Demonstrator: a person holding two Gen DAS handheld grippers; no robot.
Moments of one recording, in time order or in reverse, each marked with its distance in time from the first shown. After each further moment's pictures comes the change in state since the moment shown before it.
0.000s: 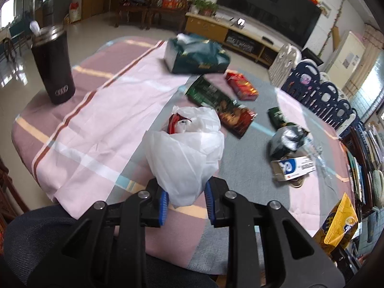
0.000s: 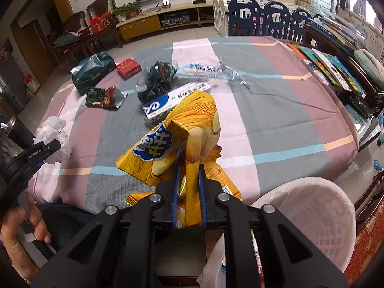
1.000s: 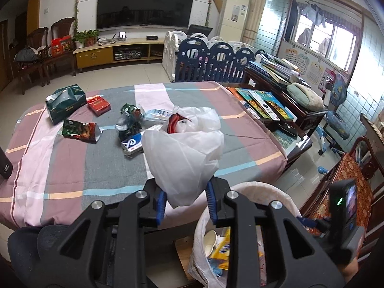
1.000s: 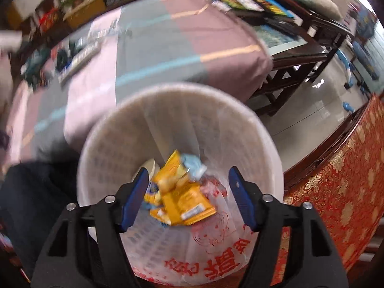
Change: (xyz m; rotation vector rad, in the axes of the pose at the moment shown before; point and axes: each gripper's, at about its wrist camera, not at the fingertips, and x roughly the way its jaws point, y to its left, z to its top) left arm -0.142 -0.177 -0.091 0.534 -0.021 -0.403; right arm -0.059 -0.170 -0.088 0.241 0.193 -0.174
